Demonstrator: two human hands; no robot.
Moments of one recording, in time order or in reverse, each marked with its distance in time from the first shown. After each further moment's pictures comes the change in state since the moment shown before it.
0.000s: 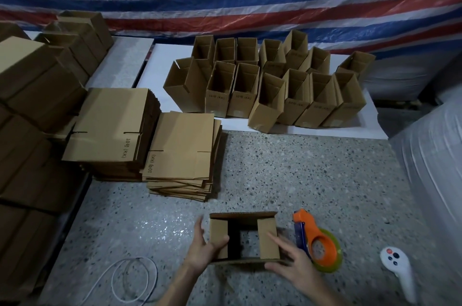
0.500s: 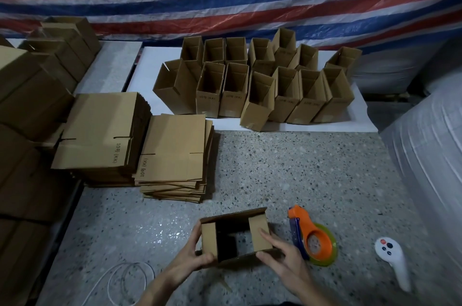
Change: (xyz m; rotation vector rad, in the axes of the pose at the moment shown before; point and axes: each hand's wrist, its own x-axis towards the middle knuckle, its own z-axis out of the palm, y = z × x) left_hand -0.019 0.000 -0.036 0.061 -0.427 0.203; right_hand 0.000 -0.002 0.019 -0.116 0.183 -0.015
